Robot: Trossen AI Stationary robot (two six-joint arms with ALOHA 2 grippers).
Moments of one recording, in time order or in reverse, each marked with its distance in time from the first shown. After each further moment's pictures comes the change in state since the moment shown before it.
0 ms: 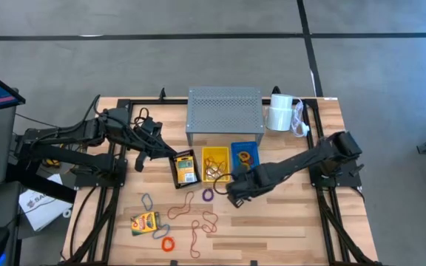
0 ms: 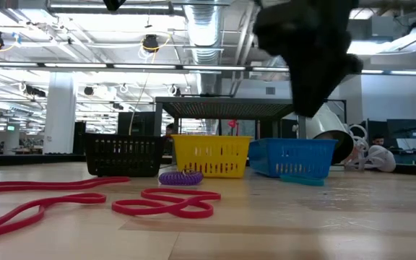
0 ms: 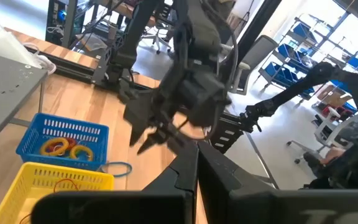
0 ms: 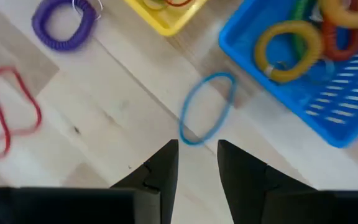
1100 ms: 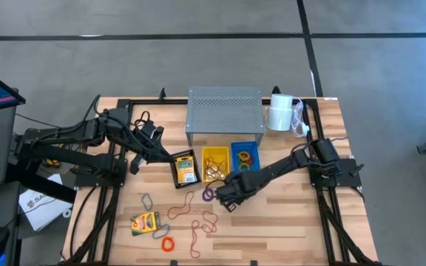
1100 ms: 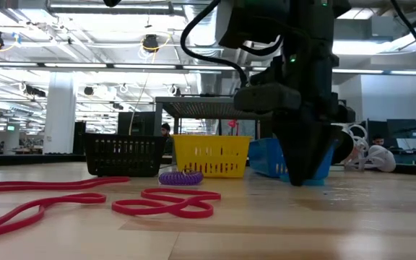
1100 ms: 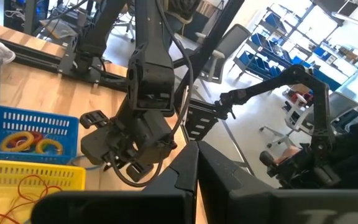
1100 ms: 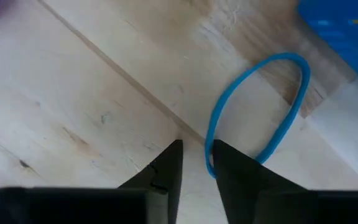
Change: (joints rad) left arm 0.000 0.000 0.000 -0.004 0.124 -0.009; right arm -0.061 0.225 0.002 0.112 -0.099 -0.013
